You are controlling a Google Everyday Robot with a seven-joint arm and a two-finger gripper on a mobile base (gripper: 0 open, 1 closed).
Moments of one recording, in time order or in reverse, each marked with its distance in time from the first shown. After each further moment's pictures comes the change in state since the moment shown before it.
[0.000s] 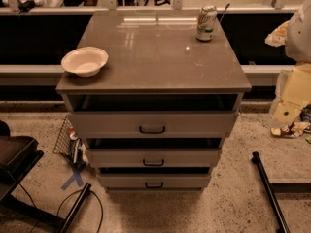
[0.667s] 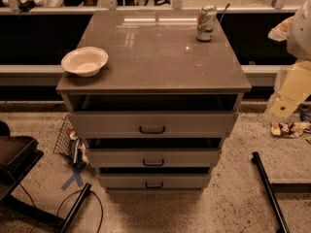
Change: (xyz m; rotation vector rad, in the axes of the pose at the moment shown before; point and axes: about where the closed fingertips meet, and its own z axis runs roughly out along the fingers) arm 0.000 -0.011 -0.001 0.051 -0.032 0.025
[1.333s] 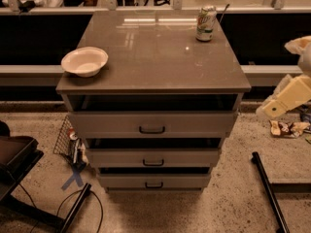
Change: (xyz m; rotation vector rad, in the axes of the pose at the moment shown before) arm 0.031 -0.033 0.039 0.120 -0.252 0.231
